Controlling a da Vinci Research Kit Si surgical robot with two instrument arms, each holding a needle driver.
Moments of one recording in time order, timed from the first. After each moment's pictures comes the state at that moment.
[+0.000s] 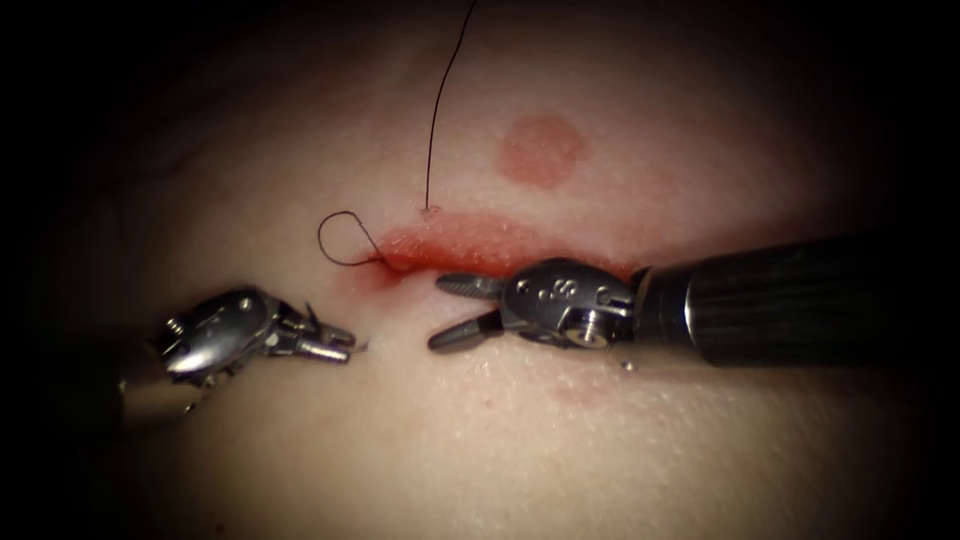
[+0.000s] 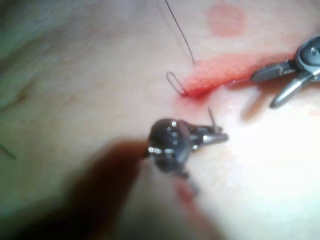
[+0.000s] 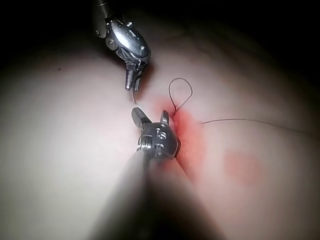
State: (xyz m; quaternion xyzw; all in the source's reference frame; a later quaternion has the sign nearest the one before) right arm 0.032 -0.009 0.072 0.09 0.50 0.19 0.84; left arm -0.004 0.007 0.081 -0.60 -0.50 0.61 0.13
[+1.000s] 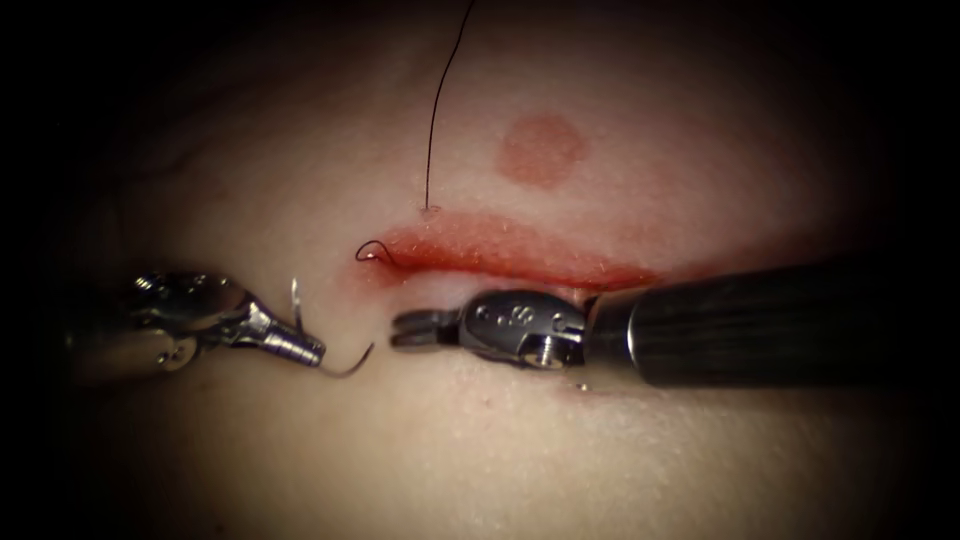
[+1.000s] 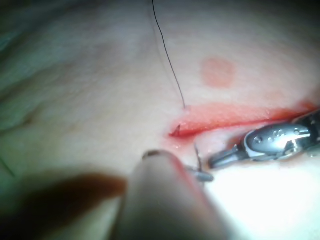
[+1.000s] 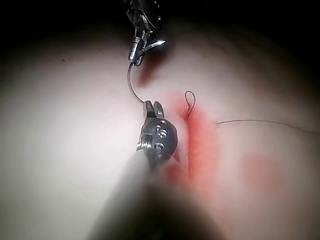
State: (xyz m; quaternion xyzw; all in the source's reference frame) right arm 0.035 -0.013 0.078 0.14 0.51 0.13 0.84; left arm -0.004 0.010 0.075 -0.50 -0.59 0.57 0.27
